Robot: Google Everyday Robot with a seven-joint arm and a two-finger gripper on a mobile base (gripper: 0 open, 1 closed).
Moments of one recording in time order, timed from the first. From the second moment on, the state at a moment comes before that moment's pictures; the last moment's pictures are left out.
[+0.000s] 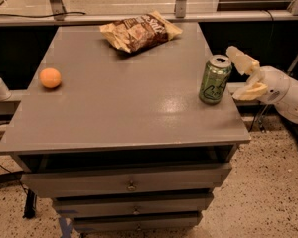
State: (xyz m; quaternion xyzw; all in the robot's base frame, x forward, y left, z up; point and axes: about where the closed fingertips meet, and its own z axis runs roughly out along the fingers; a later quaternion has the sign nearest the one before) arm 0.592 -0.218 0.905 -0.36 0.44 0.52 0.64
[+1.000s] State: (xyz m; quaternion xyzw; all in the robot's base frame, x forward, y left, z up) arm 0.583 -0.274 1.019 -0.45 0.50 0.35 0.66
